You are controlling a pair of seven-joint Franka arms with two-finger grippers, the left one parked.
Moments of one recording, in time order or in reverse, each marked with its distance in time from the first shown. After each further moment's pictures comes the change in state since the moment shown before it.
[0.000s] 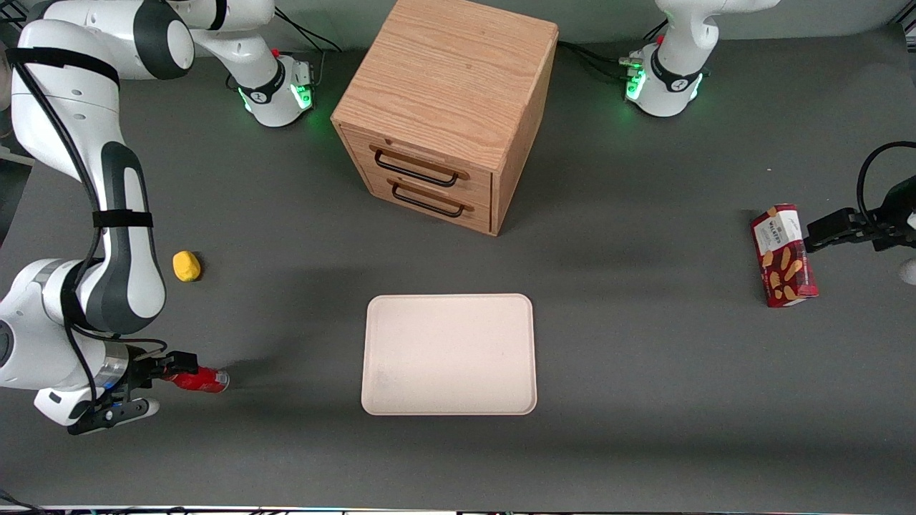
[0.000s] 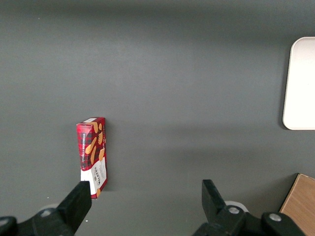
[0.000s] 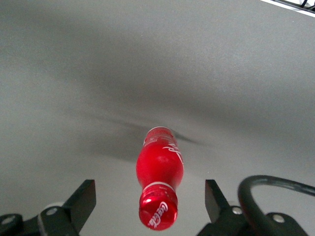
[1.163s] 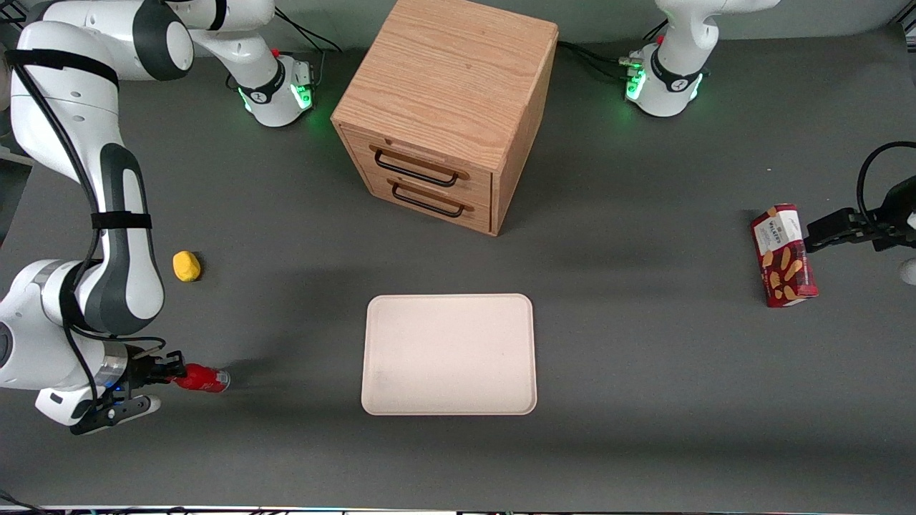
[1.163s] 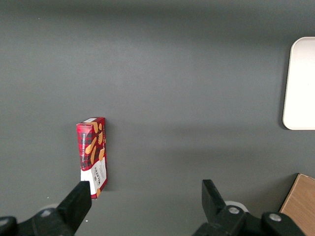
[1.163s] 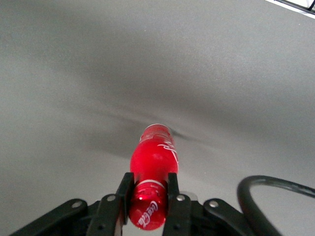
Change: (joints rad) arm -0.004 0.002 -0.002 0.001 0.001 -0.004 -0.052
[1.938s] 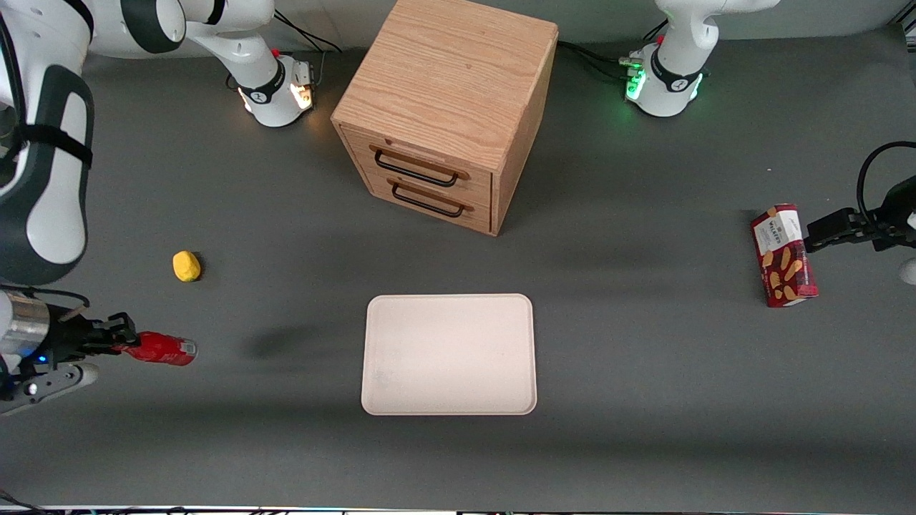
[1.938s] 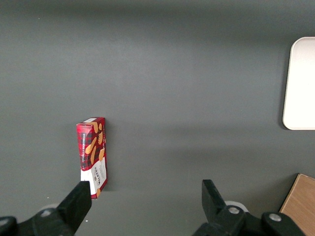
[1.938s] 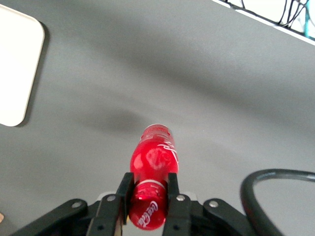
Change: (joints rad) arm 0.024 -0.145 0.004 0.229 -0.035 -0.405 -0.008
